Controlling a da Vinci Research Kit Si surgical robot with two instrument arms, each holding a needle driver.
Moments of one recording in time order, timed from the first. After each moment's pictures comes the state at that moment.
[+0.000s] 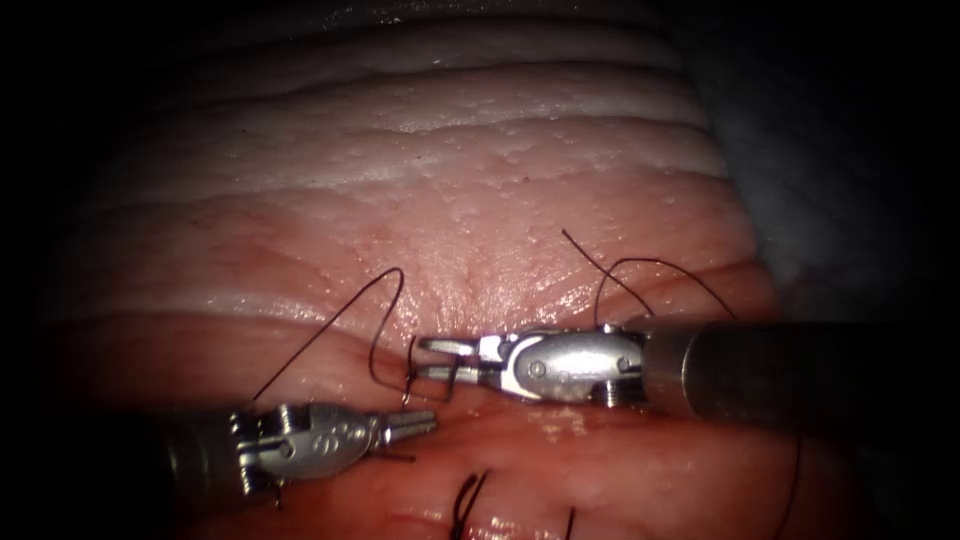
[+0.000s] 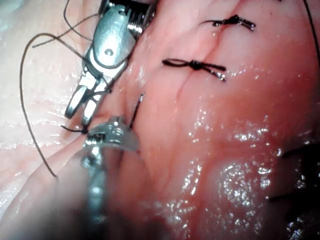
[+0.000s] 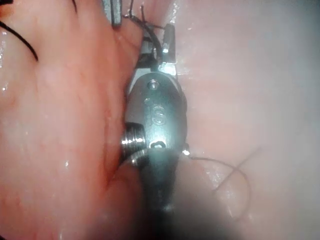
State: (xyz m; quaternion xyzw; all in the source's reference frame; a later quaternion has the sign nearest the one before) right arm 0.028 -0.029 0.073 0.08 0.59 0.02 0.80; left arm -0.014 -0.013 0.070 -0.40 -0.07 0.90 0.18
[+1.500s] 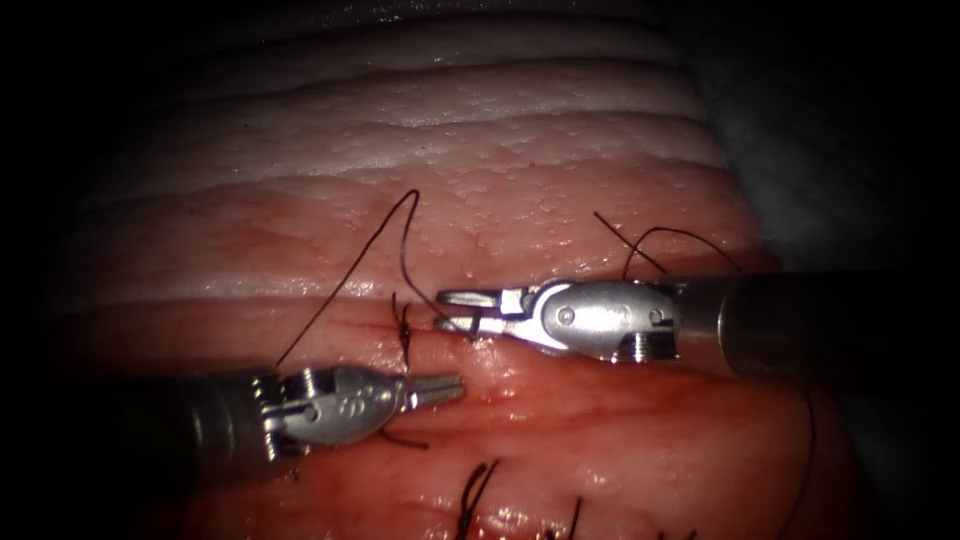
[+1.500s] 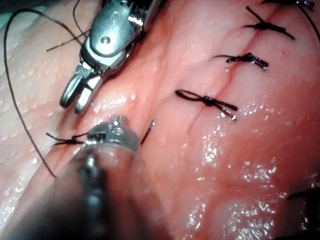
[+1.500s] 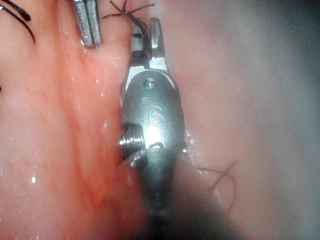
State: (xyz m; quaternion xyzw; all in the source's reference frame) right arm 0.028 -0.017 0.069 0.04 0.67 0.14 0.73; left arm -0.017 -0.009 0.069 -0.42 -0.06 0.88 0.21
